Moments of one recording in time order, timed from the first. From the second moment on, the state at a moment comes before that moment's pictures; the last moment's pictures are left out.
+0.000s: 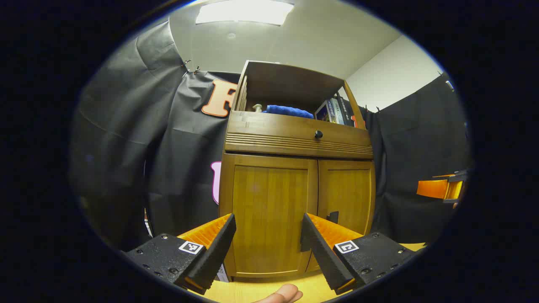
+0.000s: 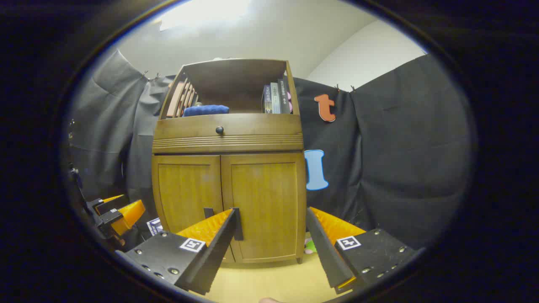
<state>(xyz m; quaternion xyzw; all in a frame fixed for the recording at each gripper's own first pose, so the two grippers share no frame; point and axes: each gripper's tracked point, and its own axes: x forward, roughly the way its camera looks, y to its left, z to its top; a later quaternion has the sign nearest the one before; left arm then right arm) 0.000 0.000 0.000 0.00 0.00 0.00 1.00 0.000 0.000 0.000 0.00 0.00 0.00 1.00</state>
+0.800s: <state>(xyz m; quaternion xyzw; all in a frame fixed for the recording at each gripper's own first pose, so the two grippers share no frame) 0.005 -0.003 -0.011 -0.01 0.02 -0.02 1.00 0.053 -0.023 0.001 0.00 -0.02 -0.02 1.00</state>
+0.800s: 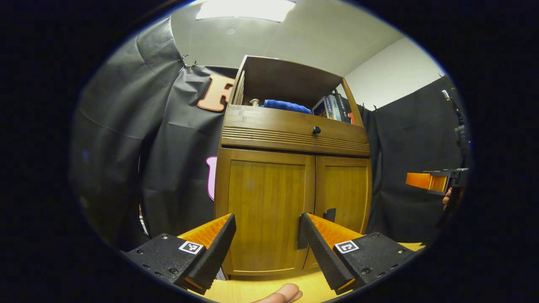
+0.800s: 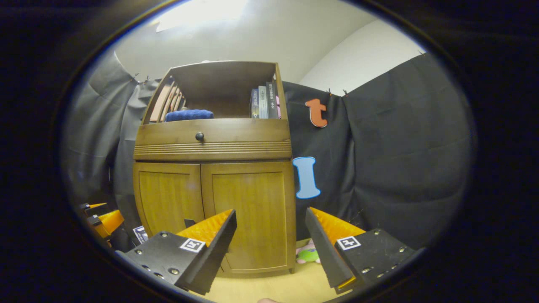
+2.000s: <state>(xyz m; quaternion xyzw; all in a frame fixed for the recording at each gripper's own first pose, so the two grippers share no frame) 0.024 0.015 -0.019 -0.01 0.03 -0.01 1.00 0.222 0.103 -0.129 0.00 0.08 0.11 0.99</state>
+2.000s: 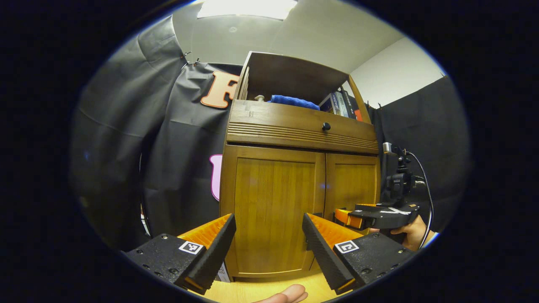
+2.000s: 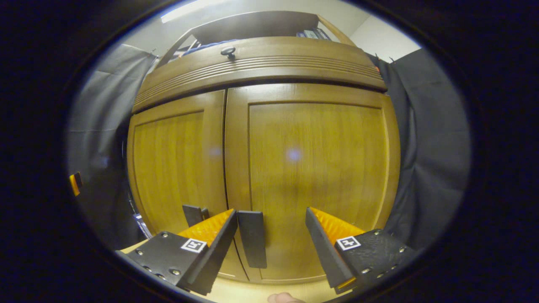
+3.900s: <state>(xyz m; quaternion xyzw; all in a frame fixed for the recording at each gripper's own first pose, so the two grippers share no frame) 0.033 -0.006 -0.049 -0.02 0.08 0.00 1.00 0.169 0.086 -0.118 0.01 0.14 0.22 0.97</state>
